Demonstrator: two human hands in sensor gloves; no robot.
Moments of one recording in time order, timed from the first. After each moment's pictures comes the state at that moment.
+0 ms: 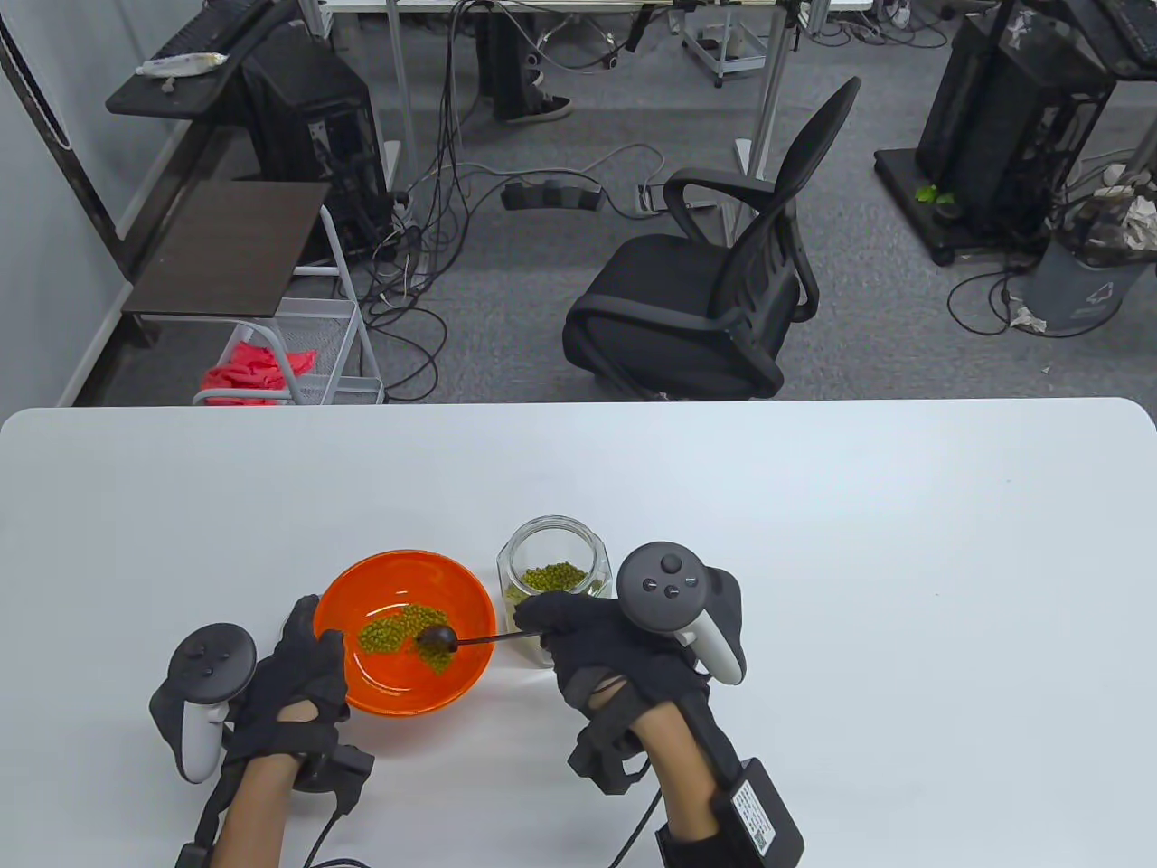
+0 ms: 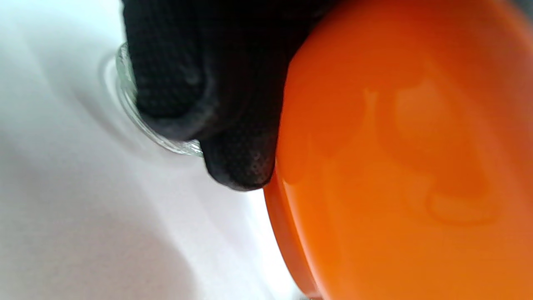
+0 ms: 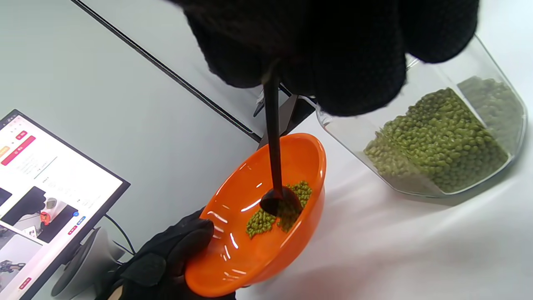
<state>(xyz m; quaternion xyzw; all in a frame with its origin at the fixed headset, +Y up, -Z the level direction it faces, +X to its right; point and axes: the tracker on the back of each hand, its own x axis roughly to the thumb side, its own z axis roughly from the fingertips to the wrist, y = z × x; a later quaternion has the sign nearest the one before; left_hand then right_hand) -0.329 -0.719 -0.314 -0.02 0.08 0.48 0.87 0.028 -0.627 -0.323 0.15 0.09 0.87 0.46</state>
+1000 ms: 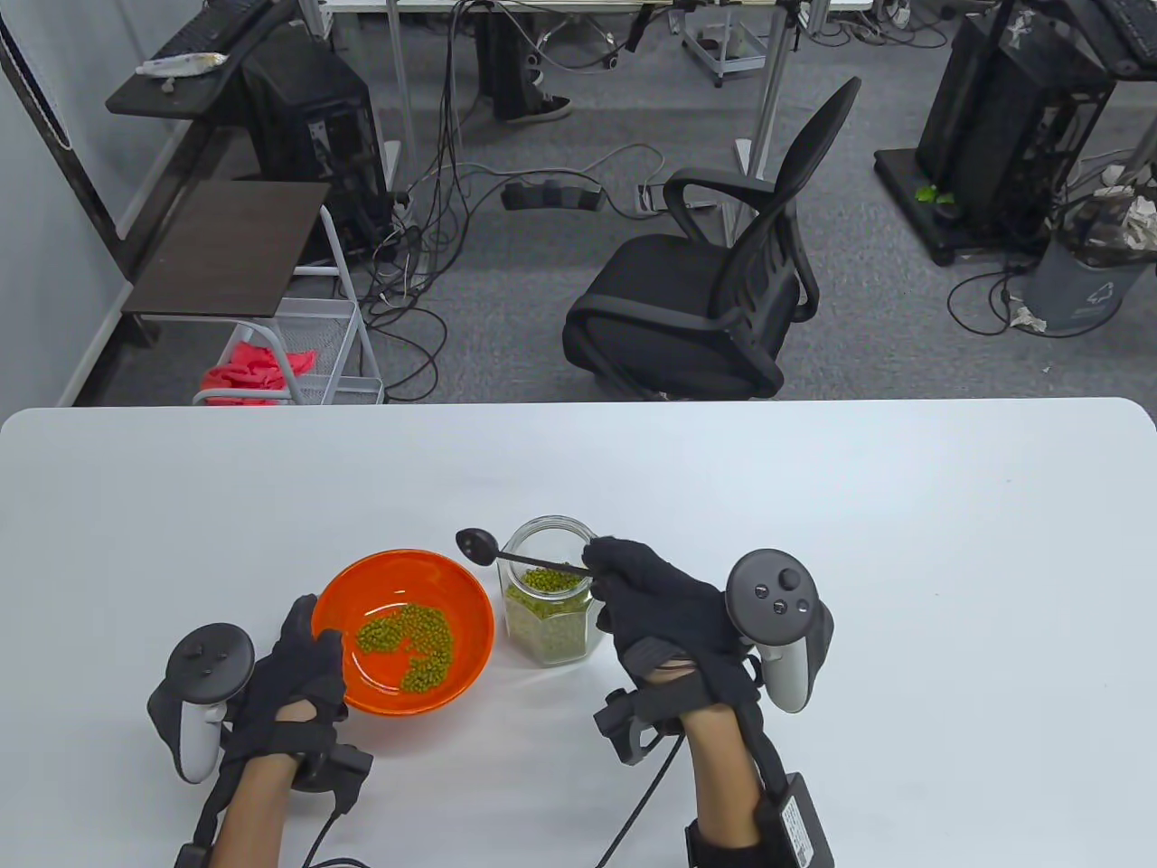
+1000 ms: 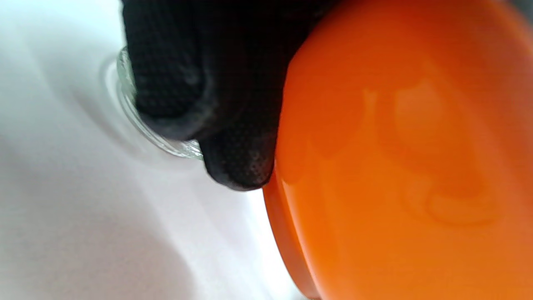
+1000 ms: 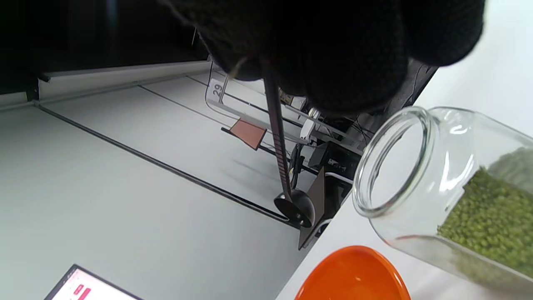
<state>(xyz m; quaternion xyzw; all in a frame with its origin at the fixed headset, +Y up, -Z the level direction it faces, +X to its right) -0.330 -0.719 -0.314 -0.02 0.08 0.48 0.87 0.089 -0.609 -0.312 0.07 -0.06 0.80 0.60</state>
